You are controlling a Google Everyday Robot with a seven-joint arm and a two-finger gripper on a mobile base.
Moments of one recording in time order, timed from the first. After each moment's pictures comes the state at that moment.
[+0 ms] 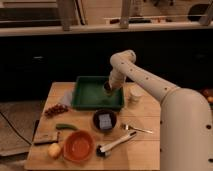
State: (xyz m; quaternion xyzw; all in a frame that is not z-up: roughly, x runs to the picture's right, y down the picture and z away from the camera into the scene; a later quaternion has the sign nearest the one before) arm 0.061 0.003 0.897 -0.12 -0.27 -0.74 0.60
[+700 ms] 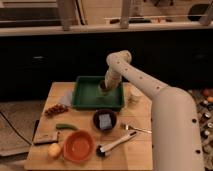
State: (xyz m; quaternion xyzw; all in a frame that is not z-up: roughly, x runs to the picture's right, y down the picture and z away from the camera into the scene) arm 0.036 0.004 0.918 -0.12 -0.28 -0.71 0.64
